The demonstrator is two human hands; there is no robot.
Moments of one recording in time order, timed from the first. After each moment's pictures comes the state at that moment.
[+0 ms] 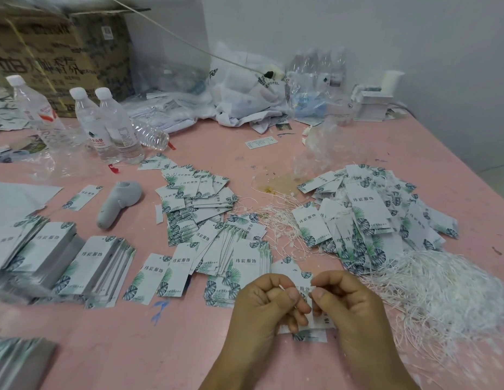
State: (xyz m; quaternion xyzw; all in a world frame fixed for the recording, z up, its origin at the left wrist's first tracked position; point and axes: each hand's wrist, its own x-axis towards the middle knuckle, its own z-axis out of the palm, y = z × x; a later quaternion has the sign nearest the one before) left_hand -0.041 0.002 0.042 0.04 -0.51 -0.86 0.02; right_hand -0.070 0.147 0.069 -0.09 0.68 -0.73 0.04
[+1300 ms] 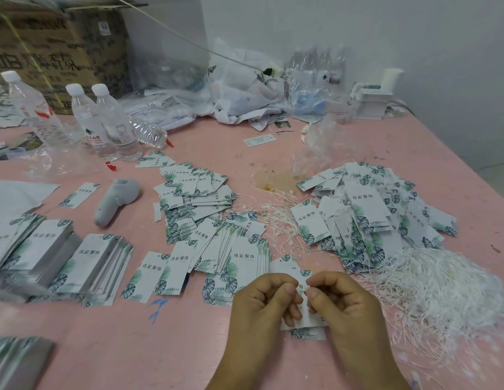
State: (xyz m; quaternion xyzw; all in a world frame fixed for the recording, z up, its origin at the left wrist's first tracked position) left_hand -0.035 0.009 0.052 0.07 -0.61 -0.78 0.10; right_hand -0.064 0.142 0.072 -0.09 0.71 -0.69 0.01
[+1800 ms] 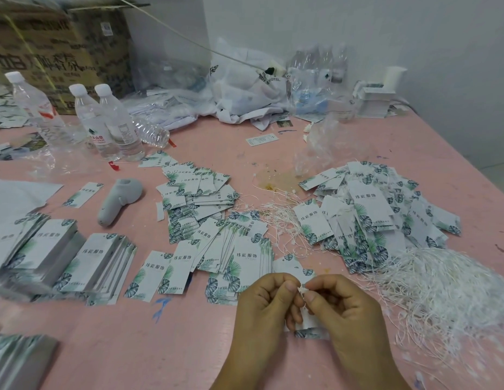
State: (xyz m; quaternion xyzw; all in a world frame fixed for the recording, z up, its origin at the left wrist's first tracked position) left_hand -0.036 0.011 0.051 0.07 -0.58 -0.81 0.09; right_hand -0.061 0.140 0.066 -0.11 0.73 -0.67 0.01
